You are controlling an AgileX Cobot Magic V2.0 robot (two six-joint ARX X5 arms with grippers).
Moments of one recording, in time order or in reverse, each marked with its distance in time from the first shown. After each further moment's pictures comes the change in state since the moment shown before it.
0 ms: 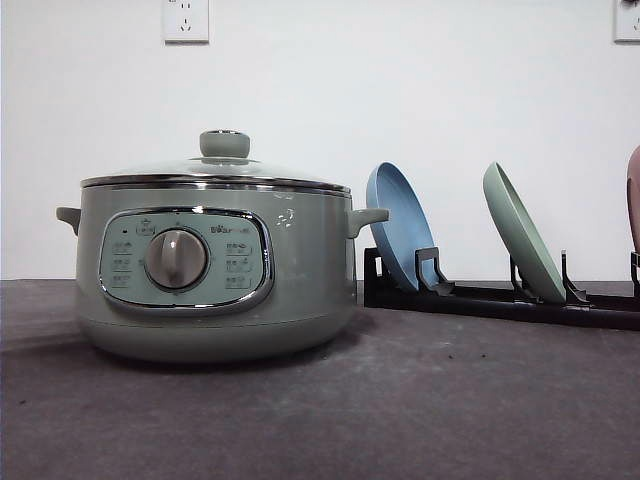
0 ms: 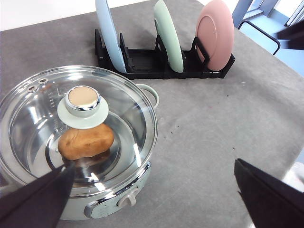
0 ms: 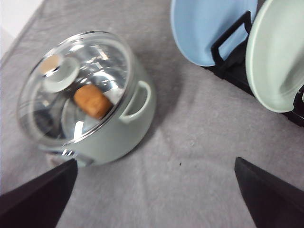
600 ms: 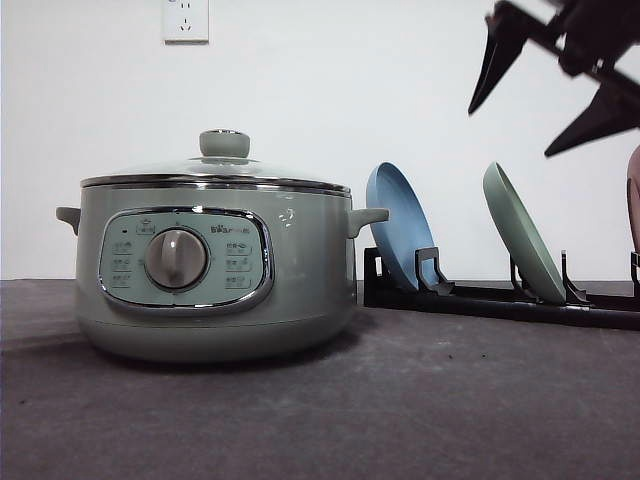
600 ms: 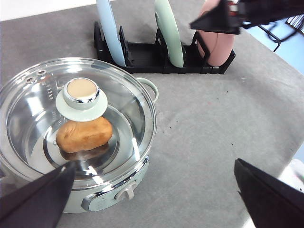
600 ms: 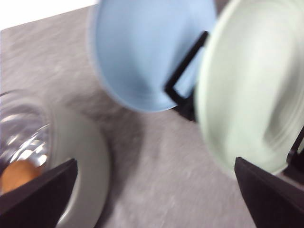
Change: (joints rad) left_arx 0.000 0.000 0.000 -0.023 0.000 -0.006; right_arx -0.091 0.454 0.023 0.423 0.000 0.113
